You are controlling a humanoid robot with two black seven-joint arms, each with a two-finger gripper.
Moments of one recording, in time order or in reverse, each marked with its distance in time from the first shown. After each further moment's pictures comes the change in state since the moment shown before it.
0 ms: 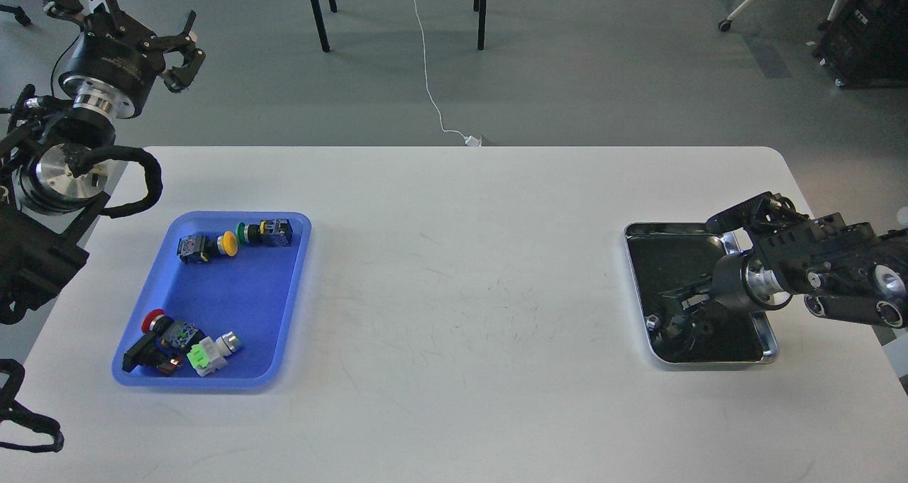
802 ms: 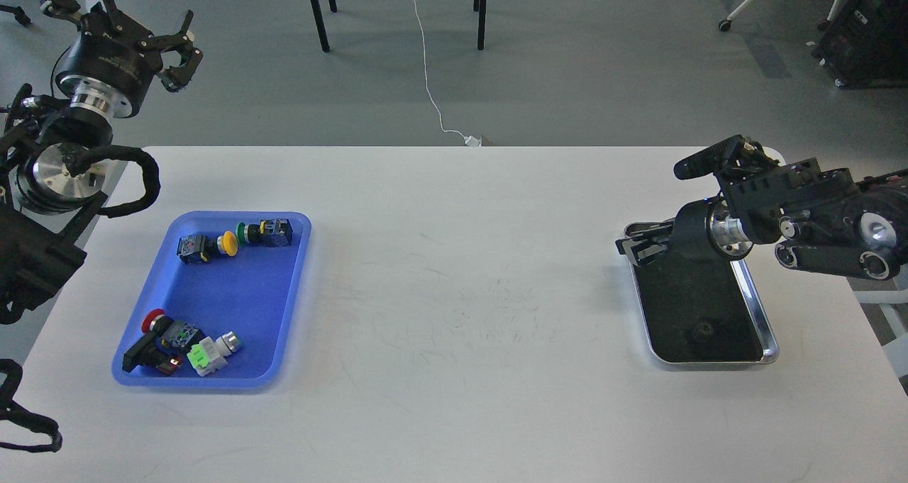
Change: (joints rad) left arm -0.001 0.003 0.000 0.000 0.001 0.001 0.000; right arm 0.181 0.082 0.080 0.138 0.094 -0.011 0.013
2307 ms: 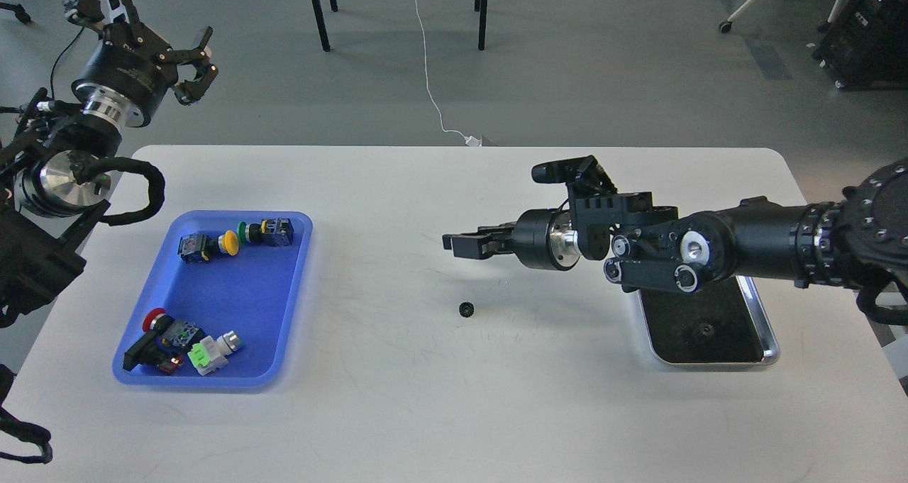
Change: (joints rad) left arm -0.015 0.015 0.113 -0.022 0.013 -0.034 0.024; right arm -0.194 0.240 0.309 -0.225 0.218 -0.105 0.049
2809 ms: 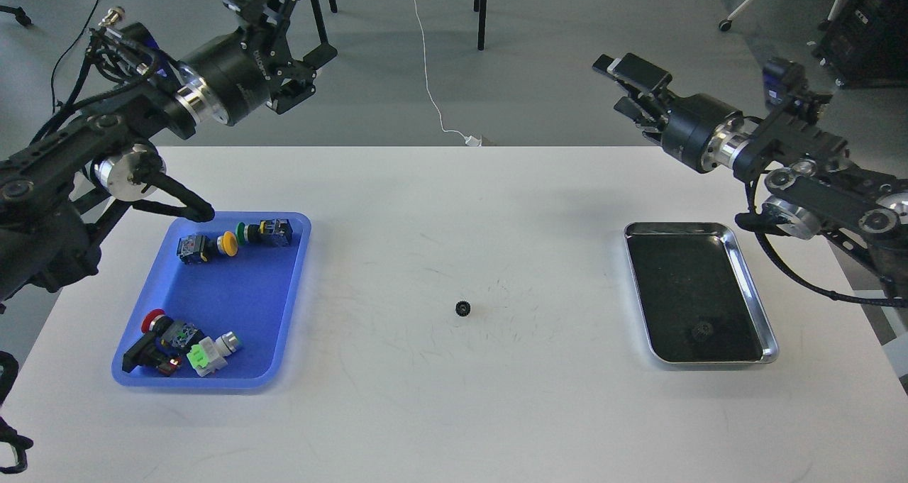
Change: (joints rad) left arm -0.052 -0.012 0.027 -0.344 0.868 -0.019 0.039; right arm -0.437 -0.462 0.946 0.022 0.148 0.202 0.003
